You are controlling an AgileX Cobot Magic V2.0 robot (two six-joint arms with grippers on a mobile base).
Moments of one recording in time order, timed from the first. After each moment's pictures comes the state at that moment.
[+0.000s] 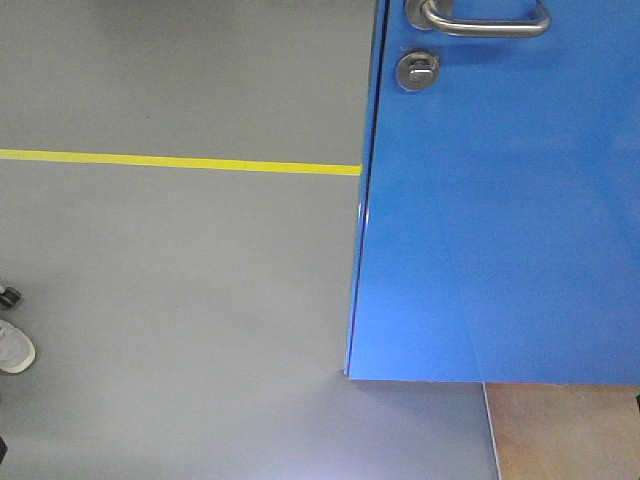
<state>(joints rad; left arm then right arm) 0.00 -0.01 0.03 0.07 0.28 -0.02 -0.11 0.01 0.03 -0.04 0.06 0.14</state>
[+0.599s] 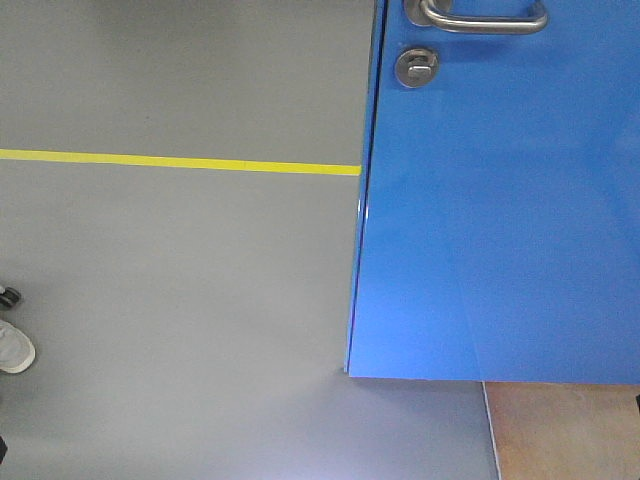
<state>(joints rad) 0.00 -0.01 0.03 0.07 0.28 -0.02 -0.11 0.01 0.03 -0.04 0.06 0.14</state>
